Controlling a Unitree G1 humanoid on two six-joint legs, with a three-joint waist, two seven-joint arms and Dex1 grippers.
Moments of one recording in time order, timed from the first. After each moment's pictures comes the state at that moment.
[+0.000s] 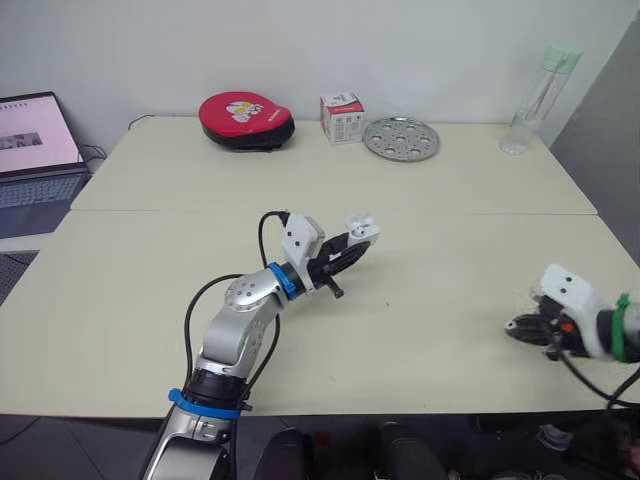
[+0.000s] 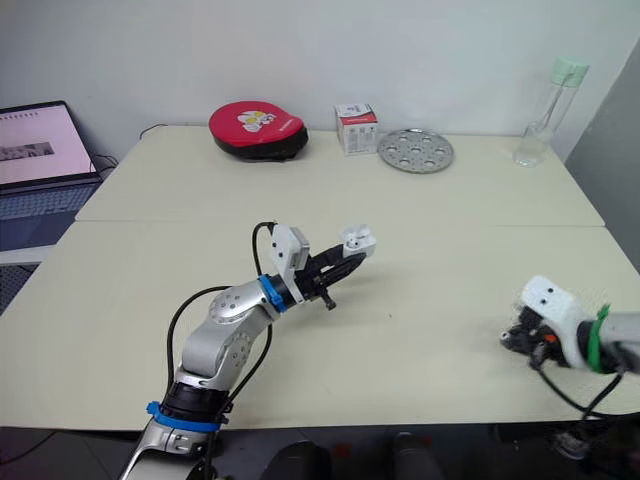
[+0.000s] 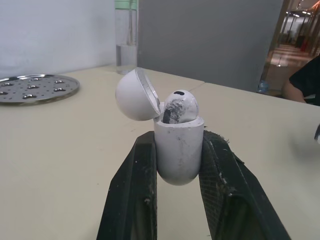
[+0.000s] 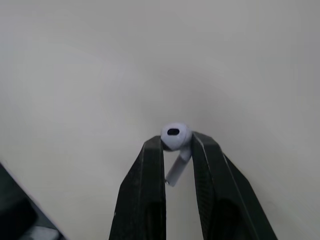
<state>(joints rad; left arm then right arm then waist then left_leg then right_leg) -0.42 0.22 -0.12 -0.04 -0.33 0.25 -0.71 0.01 -1.33 -0.10 -0.23 0.31 0.51 1.12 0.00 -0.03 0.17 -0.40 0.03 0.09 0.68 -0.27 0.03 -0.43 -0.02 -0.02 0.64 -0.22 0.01</state>
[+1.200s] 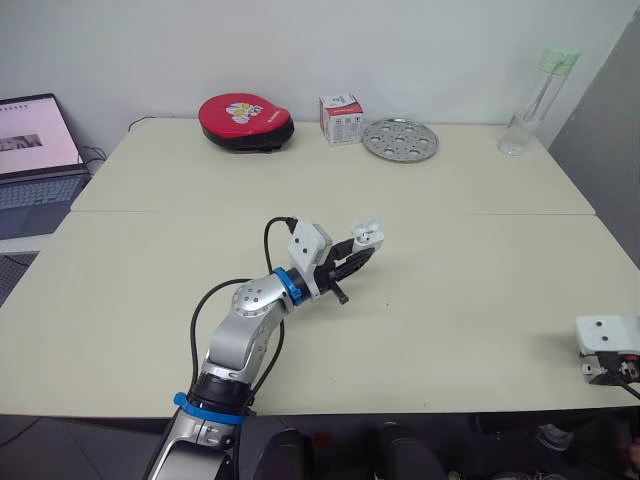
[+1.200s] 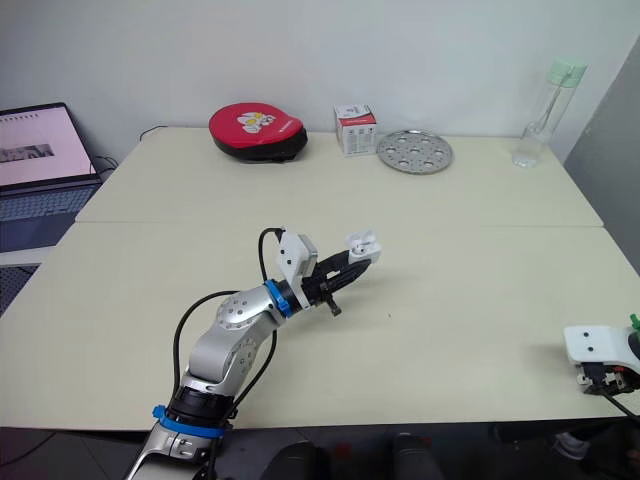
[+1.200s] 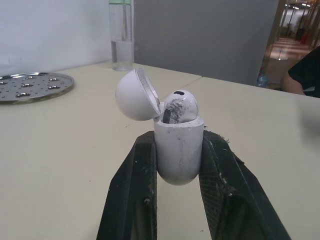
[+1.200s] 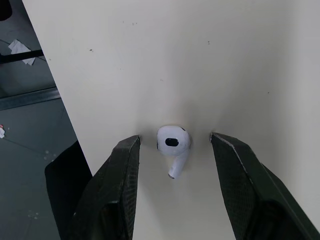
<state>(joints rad) -0.40 0.21 -0.15 -0.04 -0.29 0.23 -0.70 -0.17 -1.31 0.15 0.35 -0.14 -0.12 1.39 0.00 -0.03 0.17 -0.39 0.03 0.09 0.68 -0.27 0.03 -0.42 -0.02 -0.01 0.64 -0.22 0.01</state>
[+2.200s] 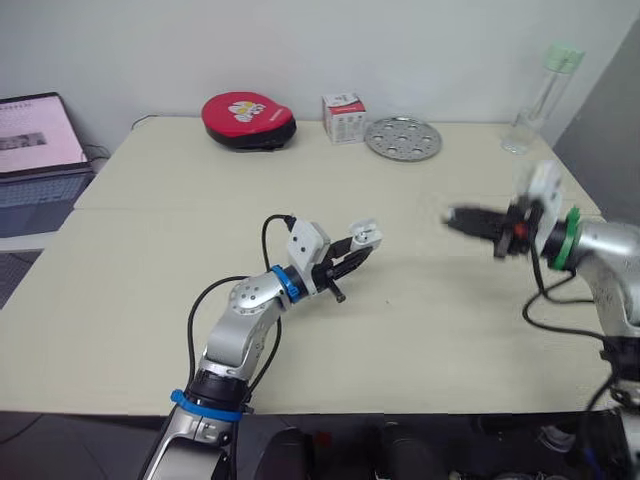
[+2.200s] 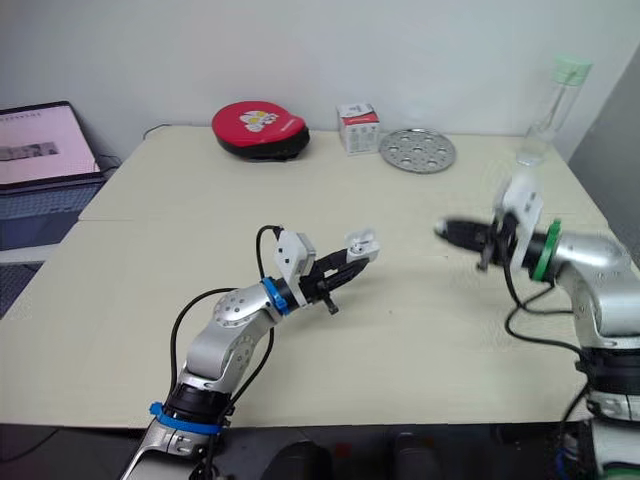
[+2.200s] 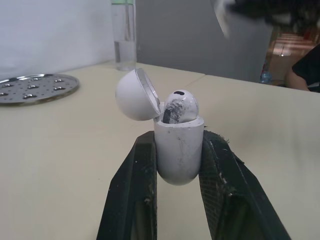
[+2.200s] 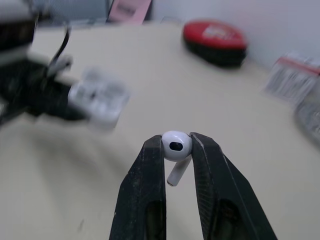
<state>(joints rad) -0.43 0.22 -0.14 -0.02 -0.30 0.21 -0.73 -0.59 -0.64 -0.21 -0.16 0.48 0.56 0.89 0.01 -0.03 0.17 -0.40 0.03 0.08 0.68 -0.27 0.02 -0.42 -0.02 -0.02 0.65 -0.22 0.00</state>
